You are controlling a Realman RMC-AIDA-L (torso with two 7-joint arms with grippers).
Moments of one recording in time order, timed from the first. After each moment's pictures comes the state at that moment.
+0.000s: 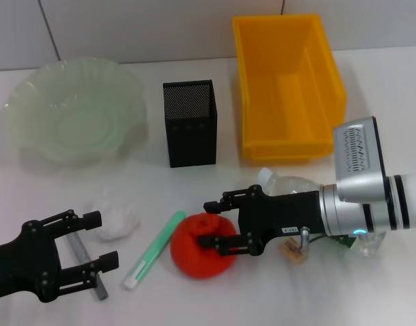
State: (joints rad) left arm -0.27 -1.99 0.97 0.58 1.66 1.70 -1.16; right arm 0.71 2.09 -0.69 -0.22 -2.10 -1.34 0.98
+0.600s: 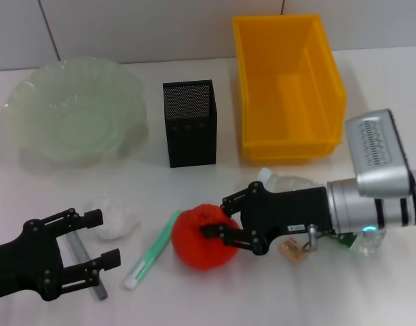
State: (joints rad) left arm -0.27 -2.00 0.96 0.58 1.66 1.70 -1.15; right arm 0.69 2.08 -0.68 -0.27 -2.10 -1.46 1.00
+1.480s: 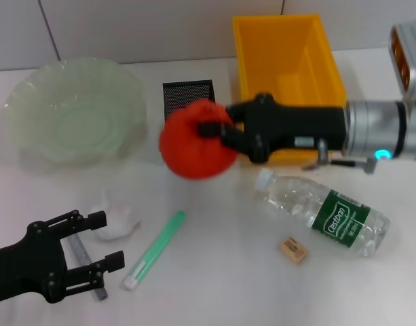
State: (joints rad) left arm -0.26 -2.01 0.96 0.57 1.66 1.70 -1.14; right arm 0.71 2.08 -0.69 -0.47 -1.84 -1.60 1.22
